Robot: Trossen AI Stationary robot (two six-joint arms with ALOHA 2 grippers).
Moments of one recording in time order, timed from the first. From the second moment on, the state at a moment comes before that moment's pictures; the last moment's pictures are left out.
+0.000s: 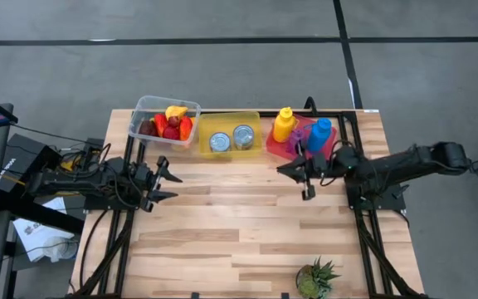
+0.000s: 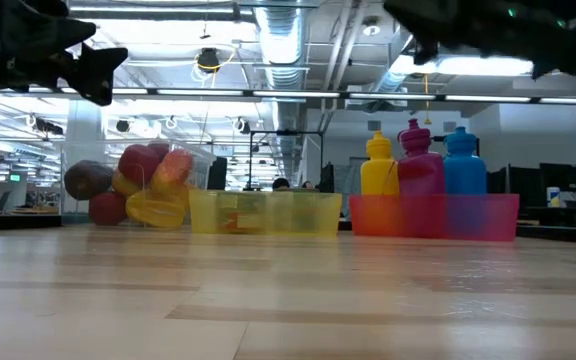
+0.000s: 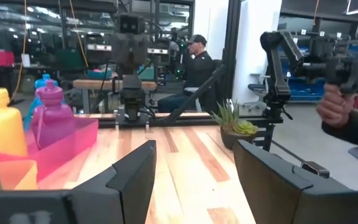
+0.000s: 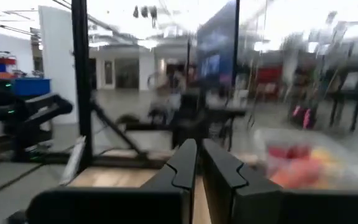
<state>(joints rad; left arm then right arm) 0.03 0.11 0.01 0.22 0.22 -0.06 -0.01 1.04 0.35 0.90 -0.10 -0.01</state>
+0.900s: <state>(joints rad) 0.04 0.00 0.01 0.10 0.25 -0.05 0.11 0.86 0.01 0.90 -0.19 0.02</state>
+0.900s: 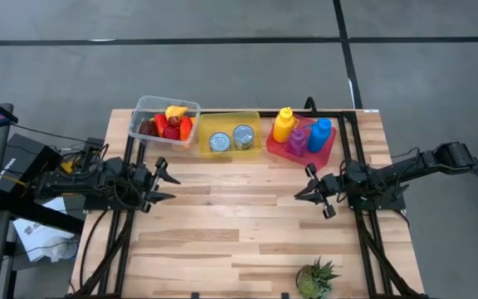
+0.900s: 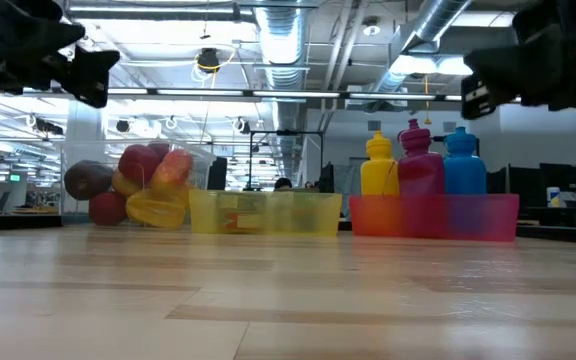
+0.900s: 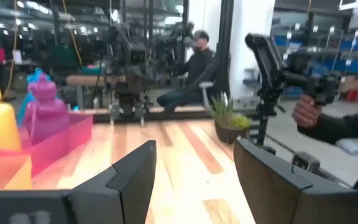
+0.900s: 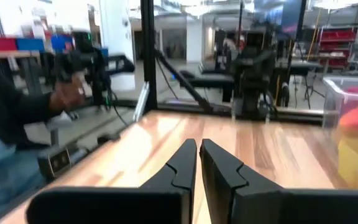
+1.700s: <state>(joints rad) 0.04 0.00 0.01 0.06 0.19 -0.06 0.11 0.27 0.01 0.23 -0.21 0.01</state>
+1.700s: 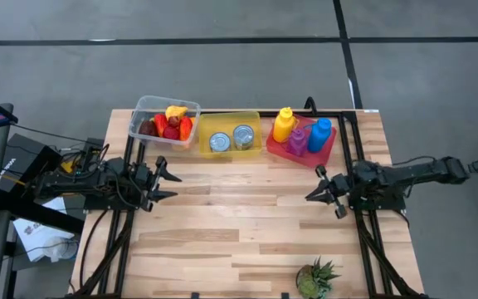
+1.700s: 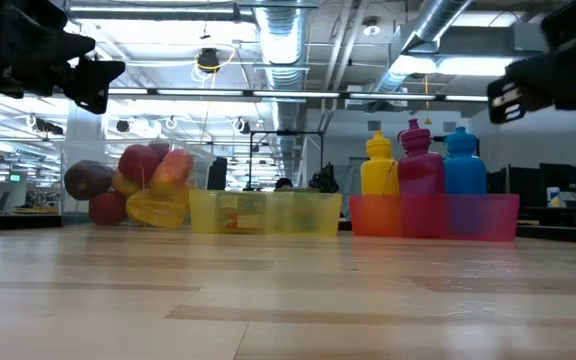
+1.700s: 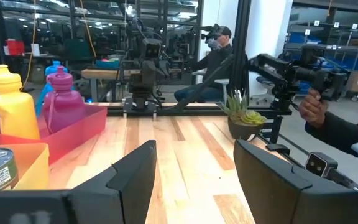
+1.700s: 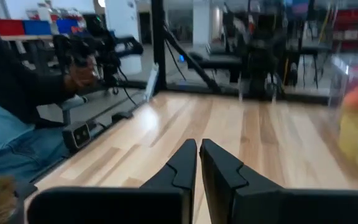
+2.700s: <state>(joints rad) 0.03 0.00 0.01 0.07 0.25 -0.16 0.24 0.03 0.03 -0.04 -0.10 0.03</state>
